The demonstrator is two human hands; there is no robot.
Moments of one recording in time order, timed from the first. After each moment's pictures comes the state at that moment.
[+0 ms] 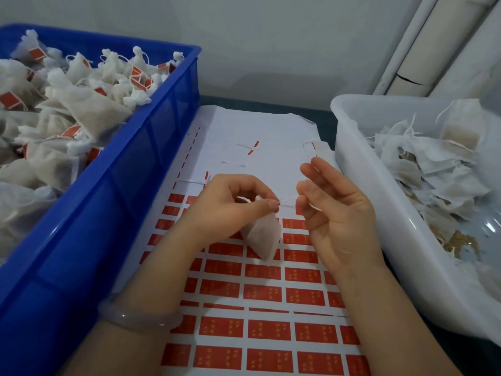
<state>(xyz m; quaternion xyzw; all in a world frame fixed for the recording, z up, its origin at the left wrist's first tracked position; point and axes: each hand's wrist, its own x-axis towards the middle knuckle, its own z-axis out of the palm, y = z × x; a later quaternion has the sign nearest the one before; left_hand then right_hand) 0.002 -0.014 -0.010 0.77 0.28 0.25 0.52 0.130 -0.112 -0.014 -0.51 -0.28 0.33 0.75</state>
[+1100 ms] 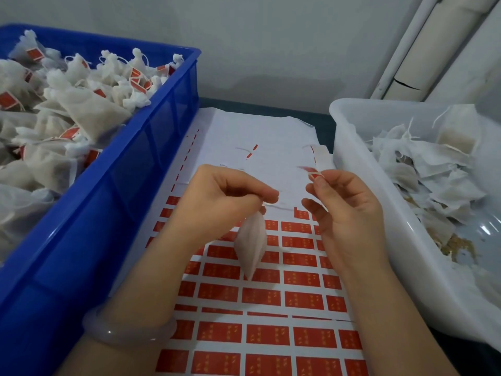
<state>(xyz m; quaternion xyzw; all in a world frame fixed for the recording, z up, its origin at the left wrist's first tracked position) -0.006 -0.020 0.011 0.73 0.30 0.29 0.54 0.137 -0.113 -0.014 -0.60 -0.29 0.23 0.71</state>
